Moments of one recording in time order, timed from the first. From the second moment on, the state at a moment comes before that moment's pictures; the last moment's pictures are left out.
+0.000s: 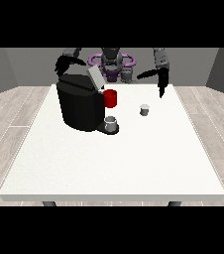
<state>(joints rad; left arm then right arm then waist) -0.34 0.31 0.15 -1.22 -0.08 -0.11 -0.04 -0.08 -0.01 0.01 -1.62 -0.01 -0.11 -0.06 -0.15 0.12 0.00</state>
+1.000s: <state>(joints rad) -0.56 0.35 0.11 -0.82 -0.26 -0.07 -0.09 -0.19 -0.03 -0.02 -1.51 0.02 -0.13 -0.03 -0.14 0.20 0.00</state>
